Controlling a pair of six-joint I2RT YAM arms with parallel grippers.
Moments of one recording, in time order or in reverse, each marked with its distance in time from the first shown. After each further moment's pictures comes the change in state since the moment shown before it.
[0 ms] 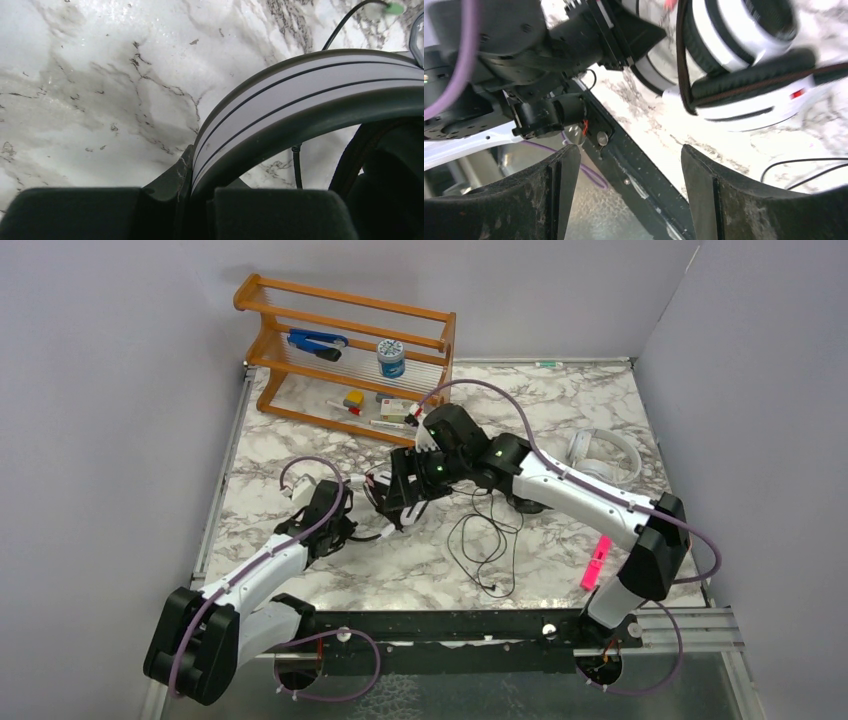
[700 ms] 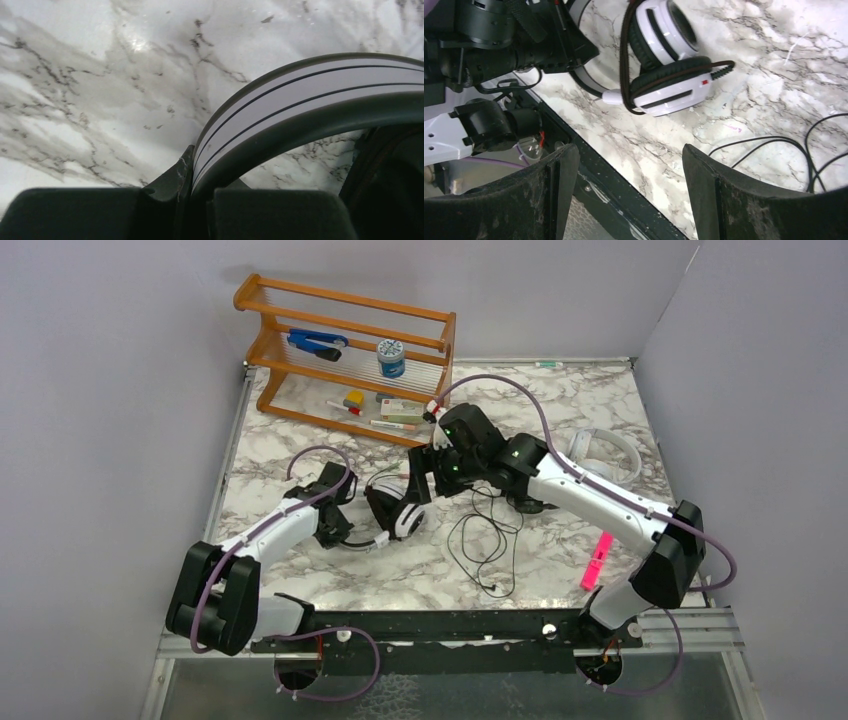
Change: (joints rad) left arm 0.053 0.240 0.214 -0.332 0.024 0.105; right arm -0.034 -0.084 -0.028 -0.063 0.167 -0.109
